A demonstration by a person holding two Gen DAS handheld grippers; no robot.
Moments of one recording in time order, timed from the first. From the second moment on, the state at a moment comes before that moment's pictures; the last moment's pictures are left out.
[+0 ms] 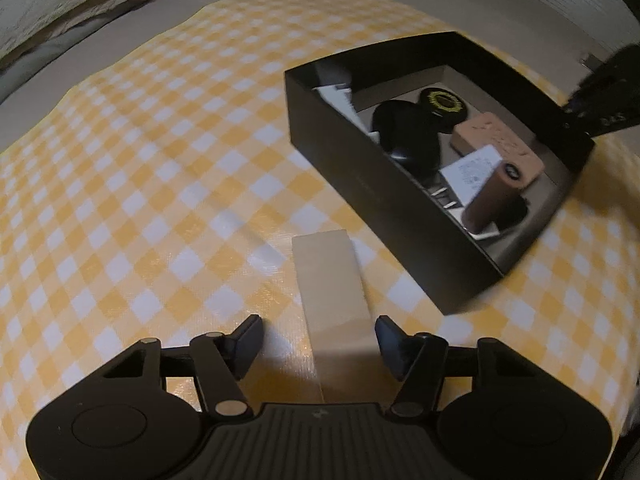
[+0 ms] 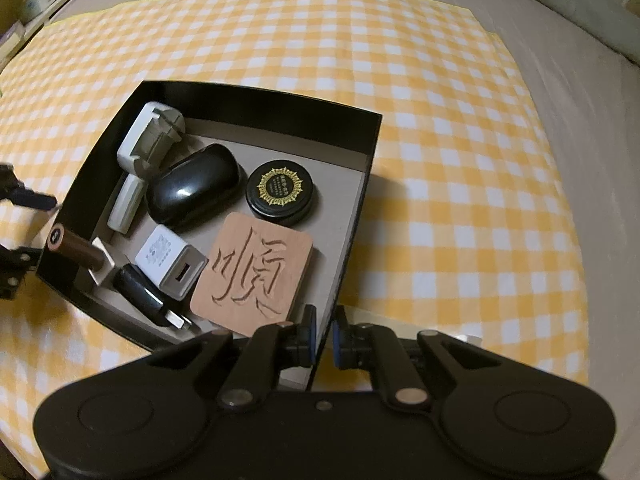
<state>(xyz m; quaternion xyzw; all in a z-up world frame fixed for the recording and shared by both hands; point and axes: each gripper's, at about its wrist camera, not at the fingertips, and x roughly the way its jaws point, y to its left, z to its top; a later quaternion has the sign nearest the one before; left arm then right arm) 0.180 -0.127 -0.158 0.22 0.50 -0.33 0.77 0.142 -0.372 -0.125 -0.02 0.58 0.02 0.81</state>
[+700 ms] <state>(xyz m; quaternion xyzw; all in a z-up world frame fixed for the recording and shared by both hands) 0.183 -0.082 -0.141 0.02 0.53 -0.25 0.81 0.160 -0.409 -0.109 0.06 0.56 -0.01 0.83</state>
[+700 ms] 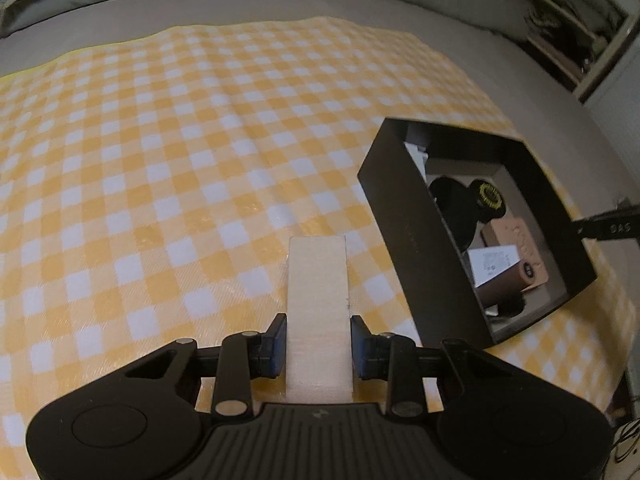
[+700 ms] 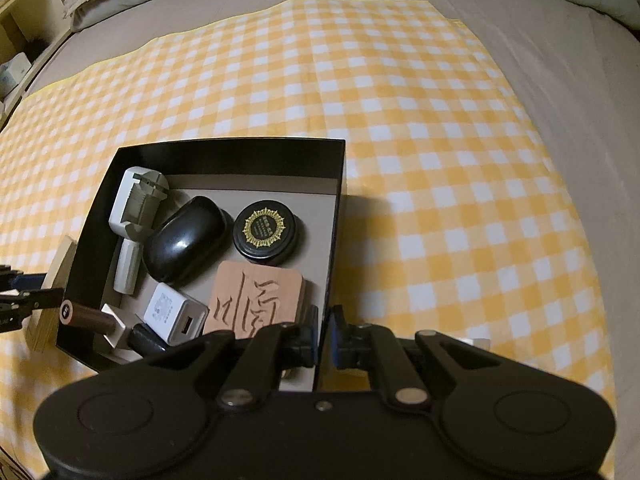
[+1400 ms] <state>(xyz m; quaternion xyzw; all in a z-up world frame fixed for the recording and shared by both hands) 0.165 -0.155 -0.078 -0.14 0.45 -0.31 0.82 0.144 -0.418 -0.091 0.08 0.54 -0.01 0.84</state>
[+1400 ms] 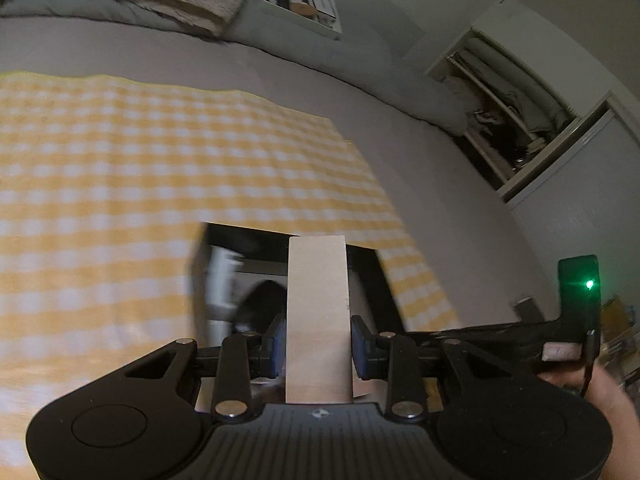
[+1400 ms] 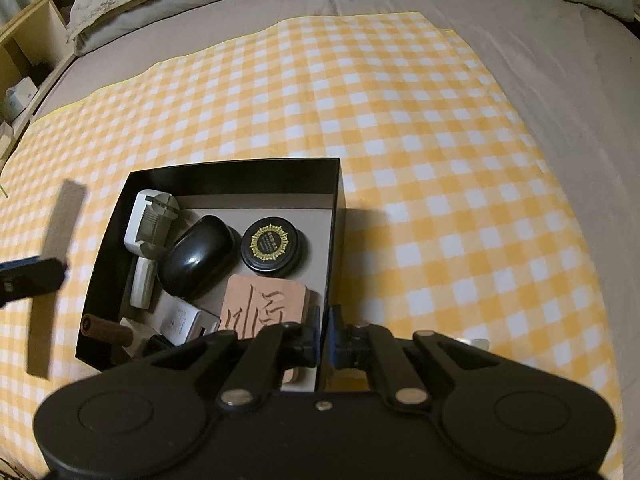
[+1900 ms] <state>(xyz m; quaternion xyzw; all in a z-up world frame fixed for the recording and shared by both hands) 0.179 -0.258 -0.121 -0.16 0.49 -0.27 0.81 0.139 -0.420 -0.090 0.10 0.53 0.00 0.84</state>
